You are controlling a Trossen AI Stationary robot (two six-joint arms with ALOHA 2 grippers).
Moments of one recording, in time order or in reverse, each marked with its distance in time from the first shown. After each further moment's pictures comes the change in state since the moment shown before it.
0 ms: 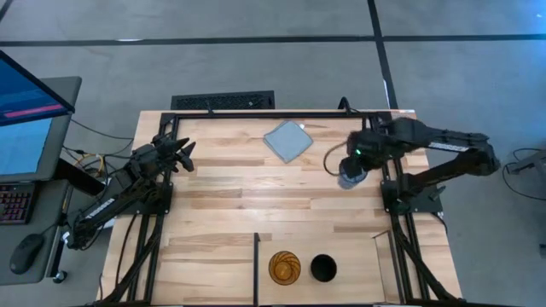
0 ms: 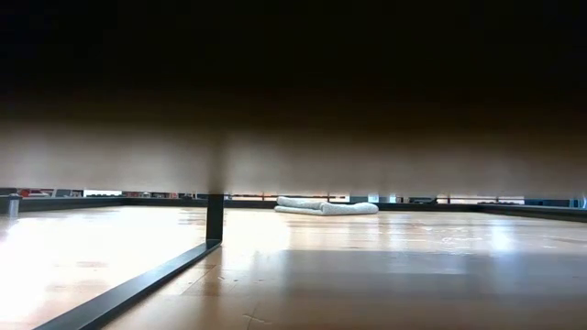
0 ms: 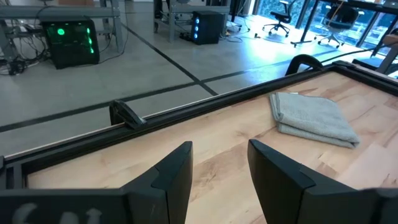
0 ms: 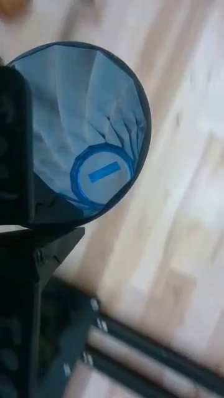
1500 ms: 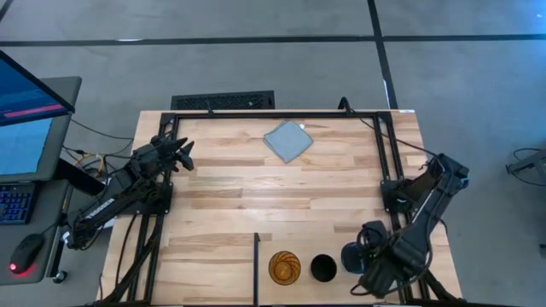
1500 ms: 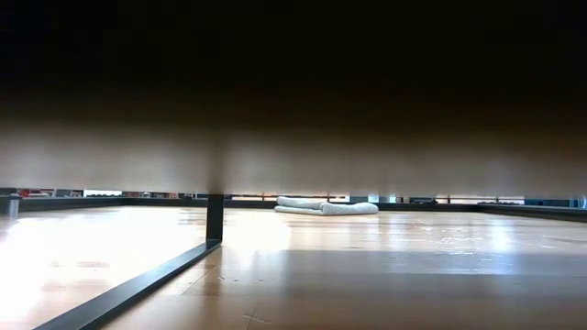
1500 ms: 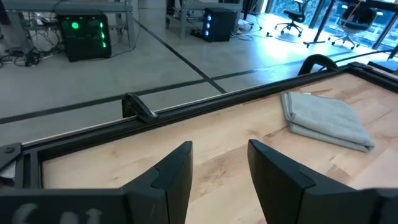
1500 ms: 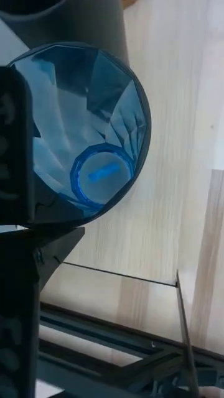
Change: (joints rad) left arm 0.000 0.000 0.000 -0.022 -0.047 -0.030; right arm 0.993 0.494 0.239 0.095 -0.062 1.252
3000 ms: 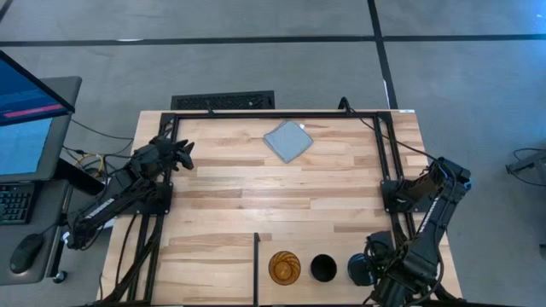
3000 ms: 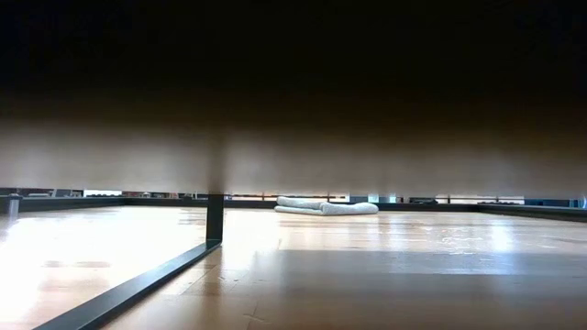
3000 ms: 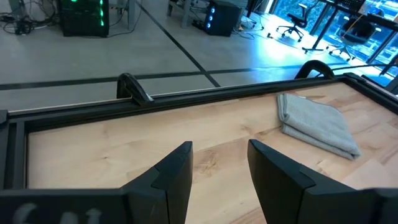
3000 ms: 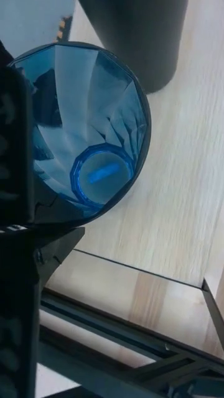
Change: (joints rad) left arm 0.000 0.000 0.003 -0.041 0.013 -0.137; right arm 0.086 0.028 -0.001 0.045 -0.005 -0.011
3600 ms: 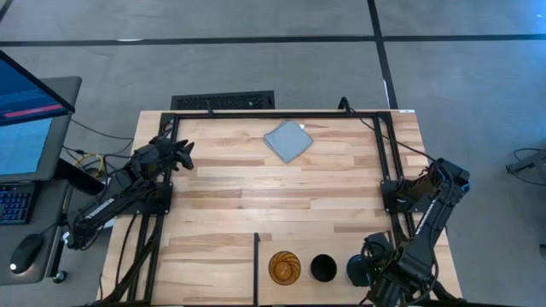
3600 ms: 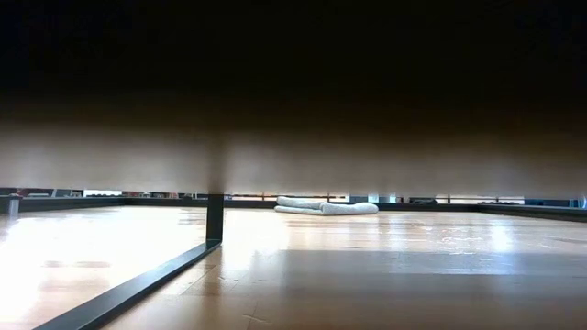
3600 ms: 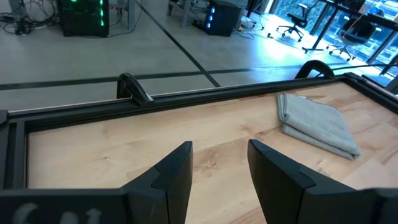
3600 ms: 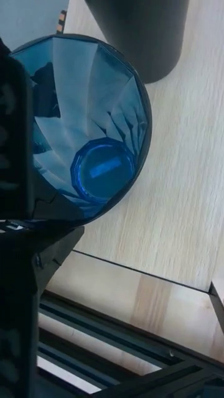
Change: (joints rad) left arm 0.000 0.000 -0.001 0.000 0.000 0.000; right arm -0.007 0.009 -0.045 0.047 -0.028 -0.006
